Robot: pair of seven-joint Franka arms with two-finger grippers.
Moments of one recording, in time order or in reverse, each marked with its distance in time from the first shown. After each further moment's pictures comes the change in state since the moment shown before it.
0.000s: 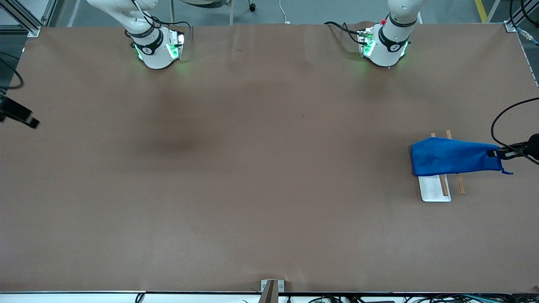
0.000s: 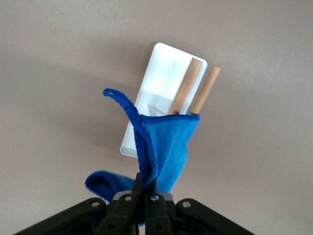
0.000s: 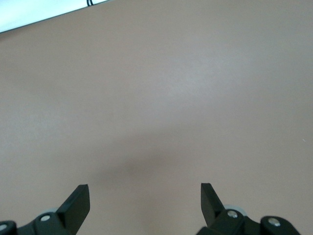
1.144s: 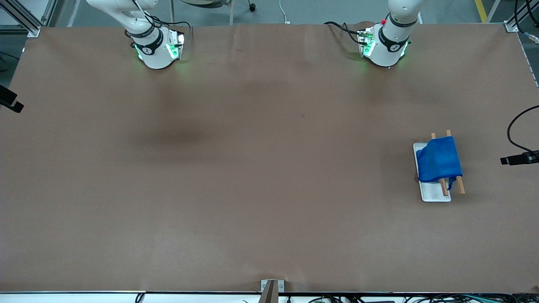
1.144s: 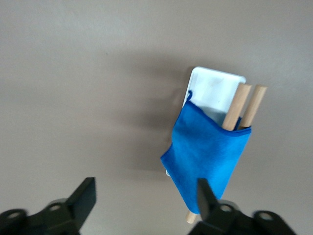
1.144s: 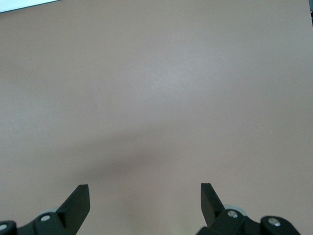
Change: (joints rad) left arm 0.027 0.056 -0.024 0.102 0.129 0.022 0.117; right arm 0.005 0.011 0.032 0.061 -0.082 -0.072 0.011
